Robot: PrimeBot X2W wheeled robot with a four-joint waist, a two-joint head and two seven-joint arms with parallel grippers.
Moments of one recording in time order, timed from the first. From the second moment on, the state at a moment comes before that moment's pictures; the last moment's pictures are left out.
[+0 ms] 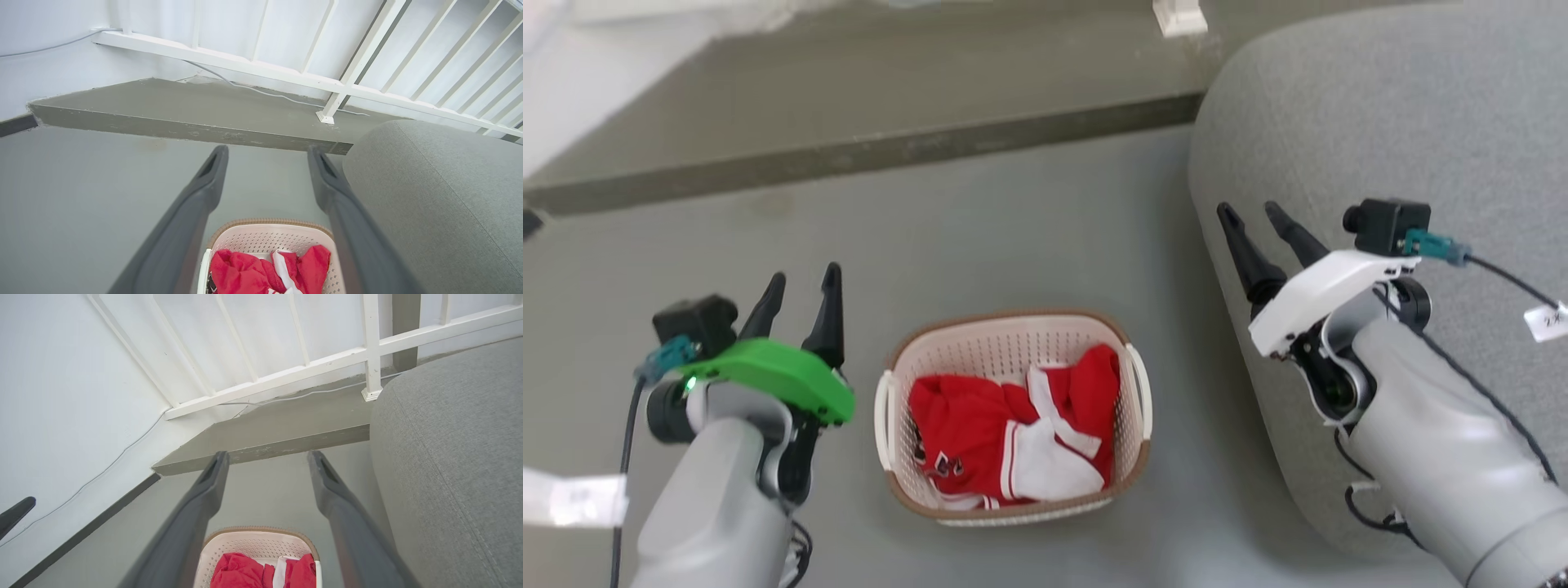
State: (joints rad) left arm -0.51 0.10 -0.35 0.70 -0.69 -0.10 -0.25; right arm -0.64 -0.21 0.70 0.76 0.89 0.08 -0.25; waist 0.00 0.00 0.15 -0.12
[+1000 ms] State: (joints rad) left arm -0.16 0.08 -0.19 0.34 -0.50 -0.07 -0.25; right arm -0.27 -0.23 0.42 0.36 0.59 -0.05 -0.25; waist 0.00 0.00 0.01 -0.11
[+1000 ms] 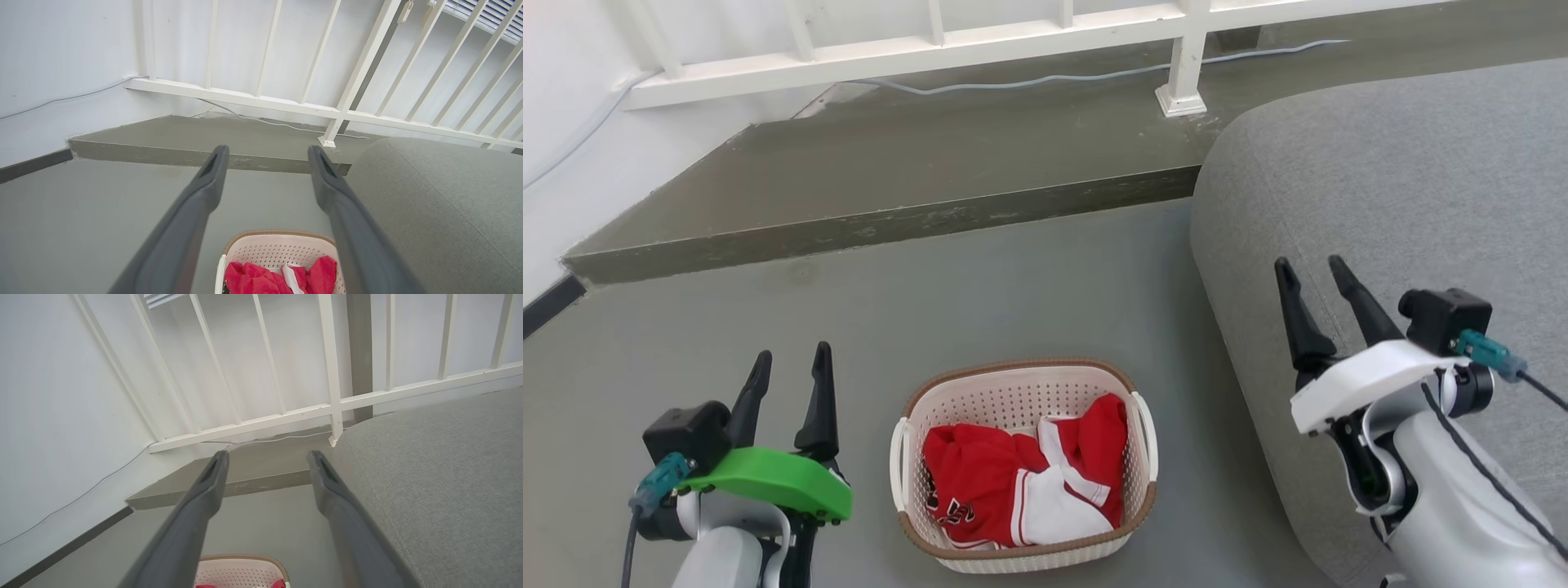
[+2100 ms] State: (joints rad) left arm -0.07 0.05 -0.16 0.26 -0.43 -0.07 -0.25; right arm -0.15 -0.19 0.36 0.26 0.49 -0.05 -0.25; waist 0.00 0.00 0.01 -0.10
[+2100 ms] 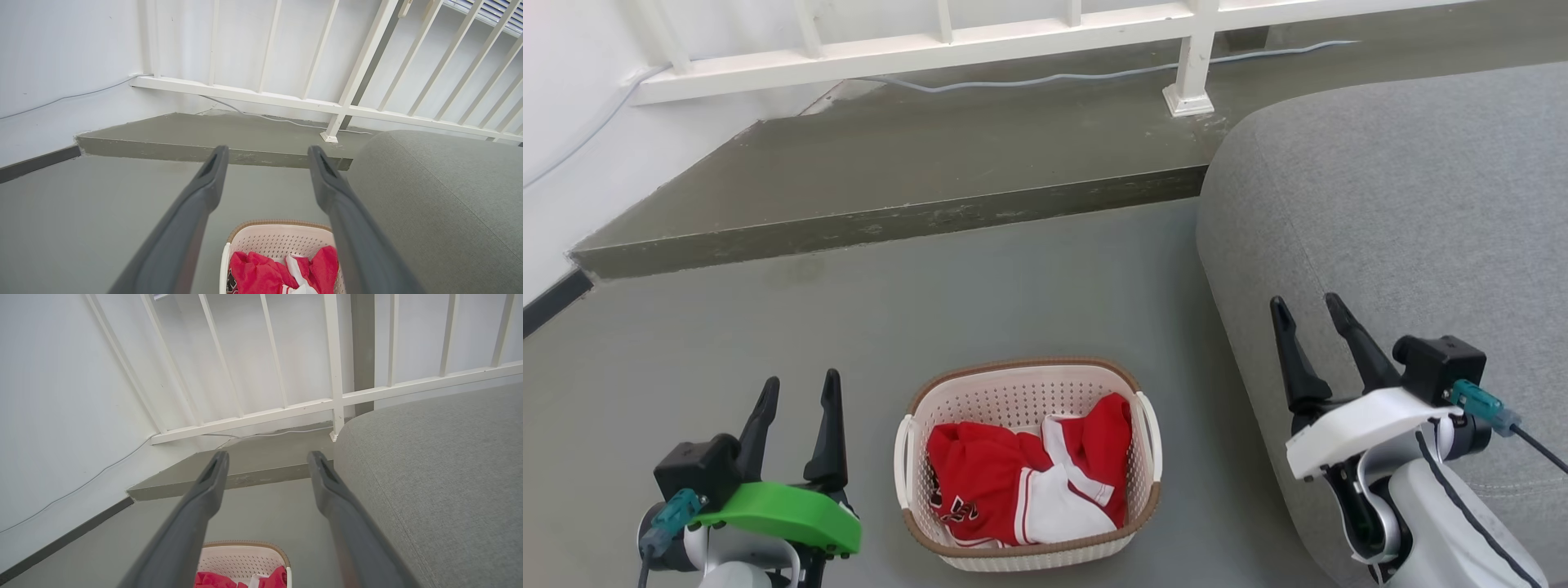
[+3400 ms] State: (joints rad) left arm -0.03 0.04 -0.12 0.32 -0.60 -0.08 -0.19; right arm -0.07 -0.14 0.29 0.30 0.64 -0.02 -0.21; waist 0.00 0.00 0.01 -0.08
